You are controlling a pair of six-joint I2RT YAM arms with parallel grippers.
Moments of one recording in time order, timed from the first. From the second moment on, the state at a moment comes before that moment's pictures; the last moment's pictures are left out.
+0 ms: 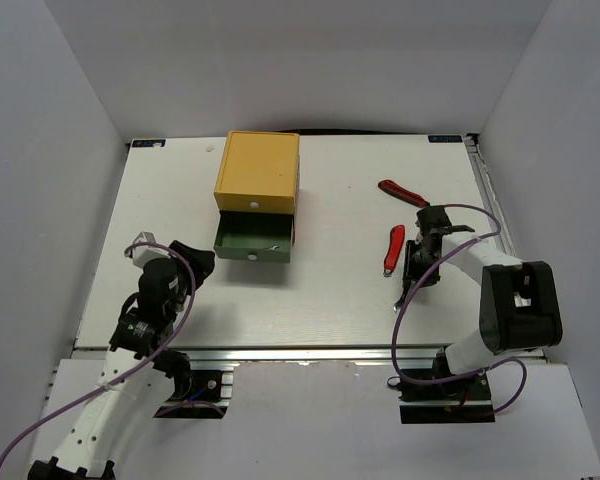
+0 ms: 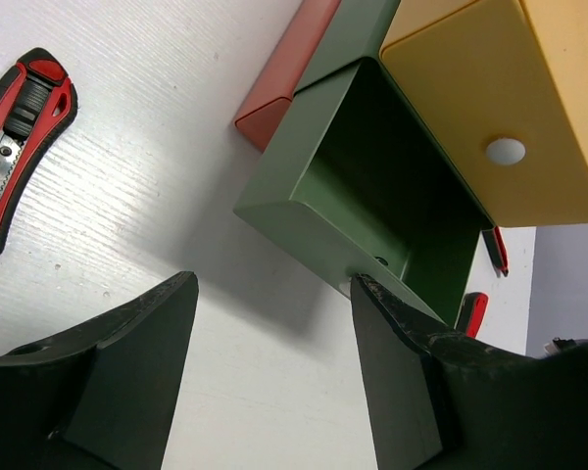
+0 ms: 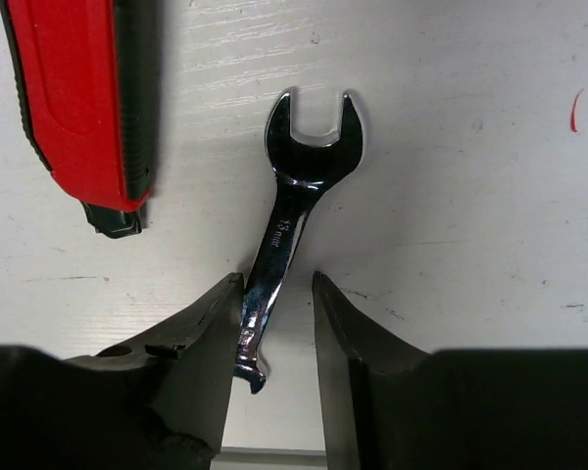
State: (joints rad) left arm -0.30 0.49 0.48 -0.42 -0.26 -0.92; right arm 0.14 1.51 0.81 -0.61 -0.04 0.25
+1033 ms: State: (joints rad) left arm -0.30 0.46 0.49 -0.47 -0.29 -0.95; right arm 0.20 1.56 0.85 -0.64 0.05 0.28
